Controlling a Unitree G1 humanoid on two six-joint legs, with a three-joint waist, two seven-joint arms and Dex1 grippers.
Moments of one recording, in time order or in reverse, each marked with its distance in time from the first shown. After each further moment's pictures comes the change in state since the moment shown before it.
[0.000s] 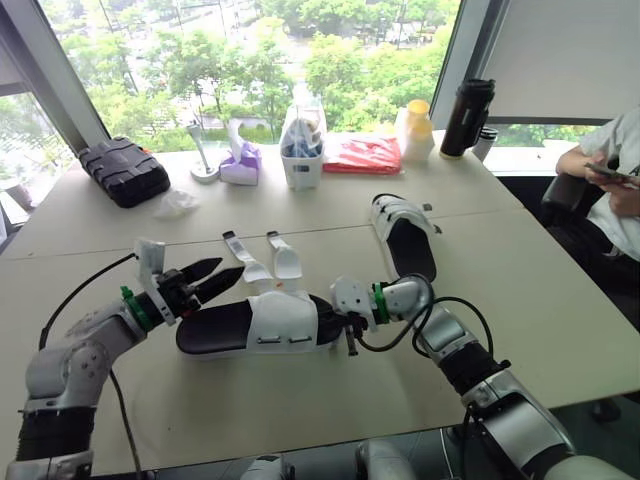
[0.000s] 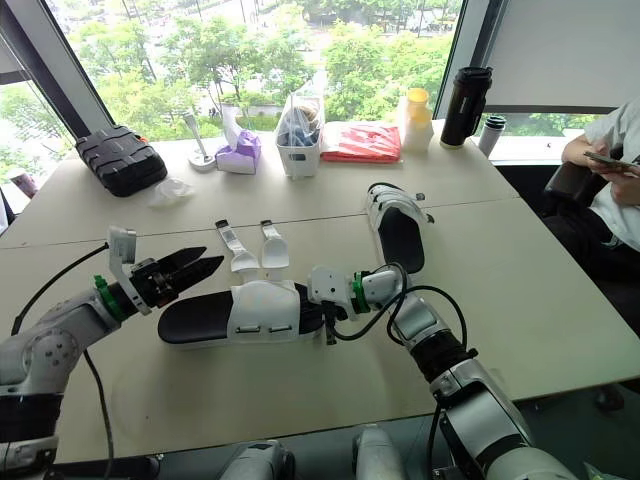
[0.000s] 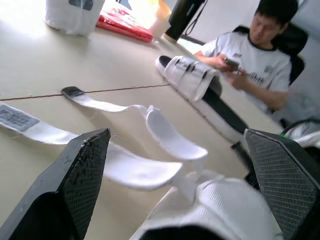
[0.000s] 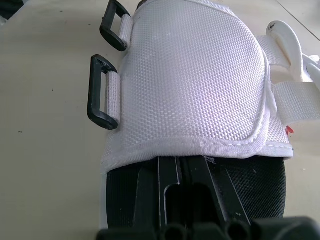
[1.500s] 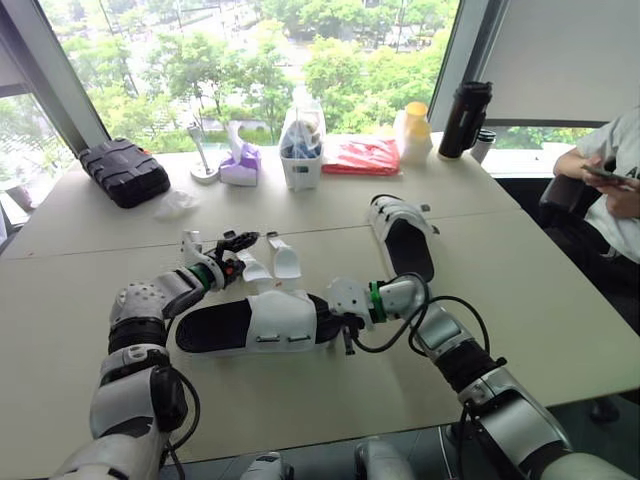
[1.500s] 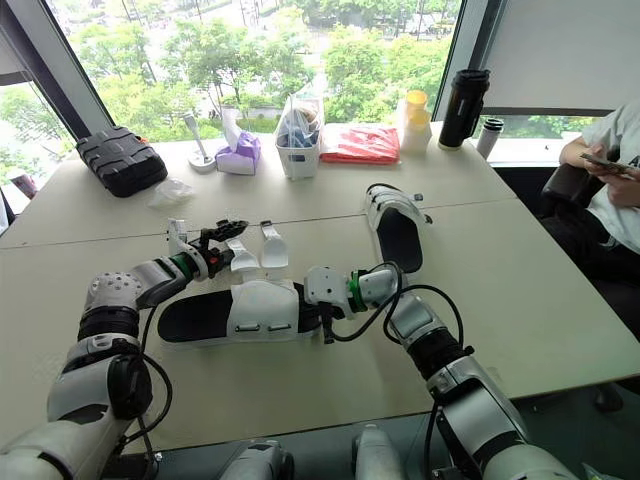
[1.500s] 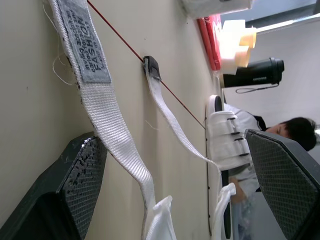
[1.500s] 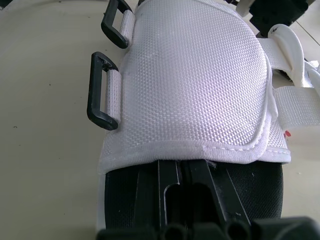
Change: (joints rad) left arm -0.507 -0.210 0.204 0.848 0.102 0.060 0.366; right arm -0.013 0.009 0.004 0.021 -0.039 -0.029 -0.025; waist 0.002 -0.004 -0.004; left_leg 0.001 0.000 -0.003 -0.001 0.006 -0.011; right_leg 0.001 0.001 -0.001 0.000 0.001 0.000
